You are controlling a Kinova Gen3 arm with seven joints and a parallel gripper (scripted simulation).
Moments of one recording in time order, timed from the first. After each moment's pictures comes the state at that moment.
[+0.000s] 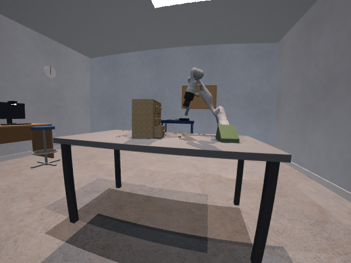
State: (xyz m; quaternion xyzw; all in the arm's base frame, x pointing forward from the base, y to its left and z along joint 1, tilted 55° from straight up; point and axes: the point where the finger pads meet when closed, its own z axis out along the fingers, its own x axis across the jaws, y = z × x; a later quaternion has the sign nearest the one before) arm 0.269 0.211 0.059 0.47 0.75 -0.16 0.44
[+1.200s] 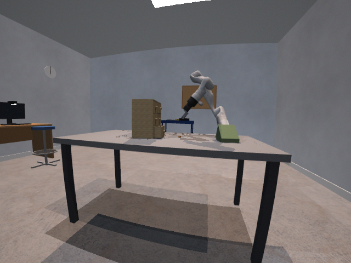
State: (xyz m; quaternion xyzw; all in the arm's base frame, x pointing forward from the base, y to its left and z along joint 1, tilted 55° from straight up) arm 0.298 0.195 0.043 0.38 0.77 -0.01 0.52
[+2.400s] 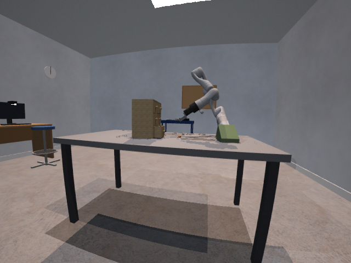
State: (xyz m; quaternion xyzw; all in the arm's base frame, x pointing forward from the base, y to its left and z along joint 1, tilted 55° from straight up) arm 0.318 0.183 0.031 0.30 0.76 0.10 0.57
